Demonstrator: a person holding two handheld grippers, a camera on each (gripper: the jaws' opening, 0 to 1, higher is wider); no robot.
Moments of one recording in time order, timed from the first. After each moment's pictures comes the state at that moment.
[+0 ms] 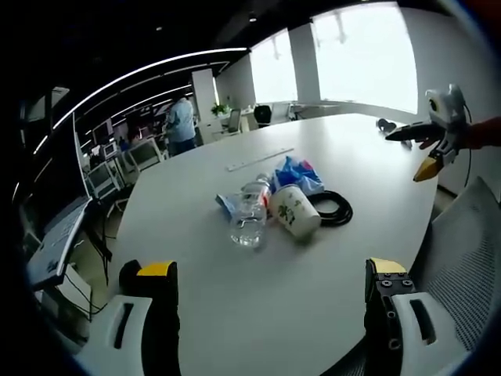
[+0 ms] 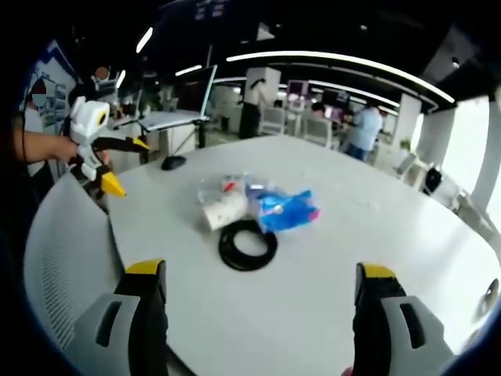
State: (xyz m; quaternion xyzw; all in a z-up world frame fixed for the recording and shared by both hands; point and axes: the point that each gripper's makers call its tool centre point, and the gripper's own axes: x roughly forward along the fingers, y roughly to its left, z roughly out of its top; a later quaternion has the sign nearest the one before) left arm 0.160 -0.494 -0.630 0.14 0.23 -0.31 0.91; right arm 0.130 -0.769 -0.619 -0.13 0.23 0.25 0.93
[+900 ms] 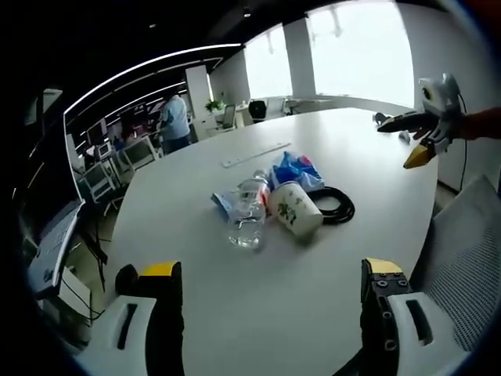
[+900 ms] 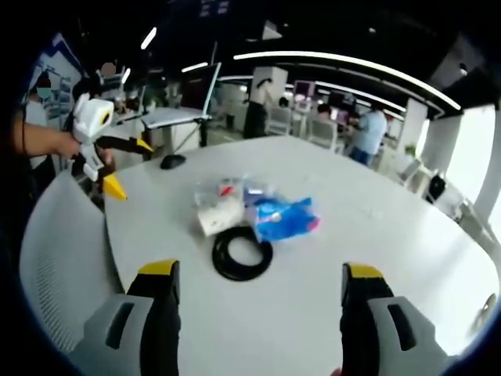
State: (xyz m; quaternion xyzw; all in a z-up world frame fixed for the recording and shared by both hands) left arm 0.172 -0.501 -0.639 0.15 0.24 -0.33 0.90; right arm 0.154 -0.765 -0.614 -0.14 0.23 0.27 0.92
